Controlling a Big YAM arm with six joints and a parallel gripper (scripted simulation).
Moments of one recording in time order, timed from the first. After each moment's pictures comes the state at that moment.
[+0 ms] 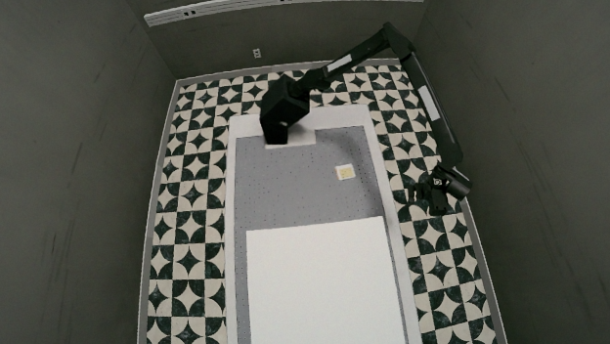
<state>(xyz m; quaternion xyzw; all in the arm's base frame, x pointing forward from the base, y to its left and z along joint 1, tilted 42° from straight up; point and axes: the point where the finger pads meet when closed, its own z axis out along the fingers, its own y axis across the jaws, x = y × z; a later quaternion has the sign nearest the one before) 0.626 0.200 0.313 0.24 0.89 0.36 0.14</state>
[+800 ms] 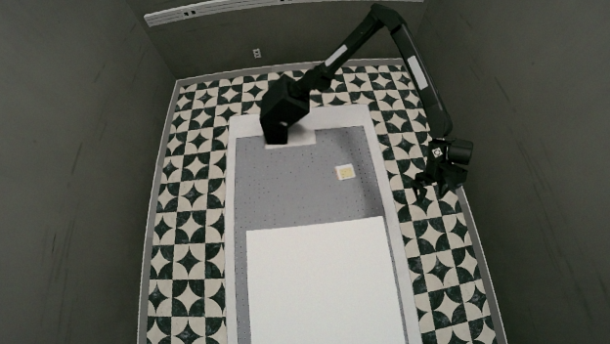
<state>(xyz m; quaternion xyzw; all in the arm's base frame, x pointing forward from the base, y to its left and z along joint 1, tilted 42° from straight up) 0.613 0.128 0.376 0.11 0.86 0.28 0.42</state>
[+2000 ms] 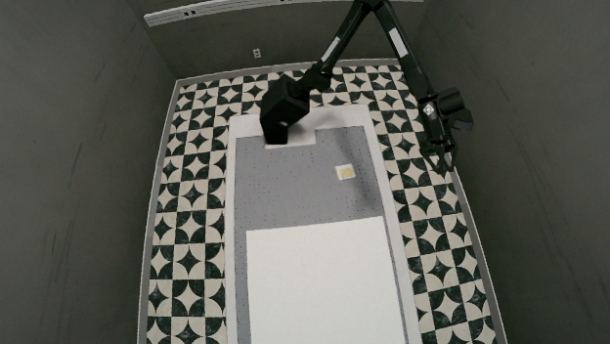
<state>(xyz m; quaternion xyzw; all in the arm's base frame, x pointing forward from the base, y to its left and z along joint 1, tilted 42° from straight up) 0.548 0.030 0.471 0.02 0.74 0.07 0.67</state>
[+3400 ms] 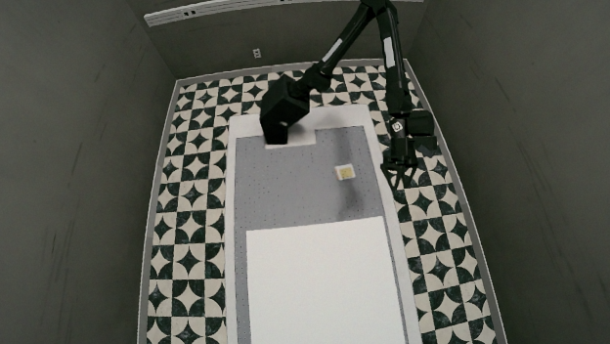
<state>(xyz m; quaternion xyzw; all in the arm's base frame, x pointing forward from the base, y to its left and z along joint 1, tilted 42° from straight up) 0.555 -0.002 0.340 -0.03 0.82 0.05 0.57</state>
